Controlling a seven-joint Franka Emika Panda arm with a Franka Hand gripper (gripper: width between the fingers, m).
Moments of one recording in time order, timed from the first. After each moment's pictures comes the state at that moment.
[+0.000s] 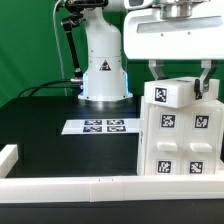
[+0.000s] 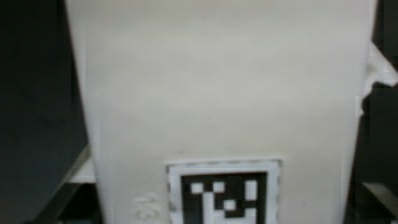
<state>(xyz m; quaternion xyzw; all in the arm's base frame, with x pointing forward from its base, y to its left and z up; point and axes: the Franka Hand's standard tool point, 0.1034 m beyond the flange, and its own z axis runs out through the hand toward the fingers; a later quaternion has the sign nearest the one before) 0.617 0.086 0.154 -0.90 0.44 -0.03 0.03</state>
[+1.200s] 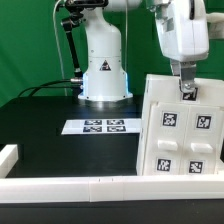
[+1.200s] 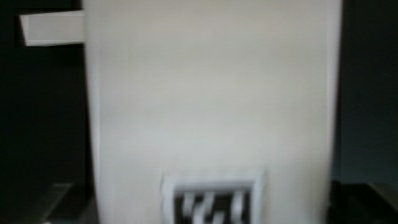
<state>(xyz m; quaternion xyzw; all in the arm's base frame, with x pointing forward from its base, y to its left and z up) 0.616 0.090 0.156 -0.68 0.73 0.01 0.07</state>
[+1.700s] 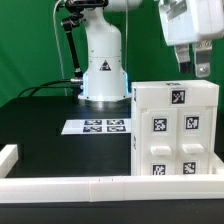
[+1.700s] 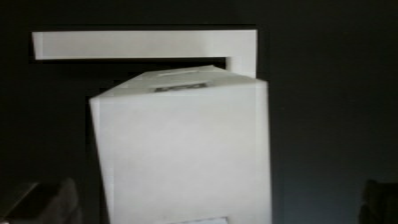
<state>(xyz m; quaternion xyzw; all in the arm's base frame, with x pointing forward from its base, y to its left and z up) 0.621 0.105 0.188 -0.70 0.71 0.01 0.10</state>
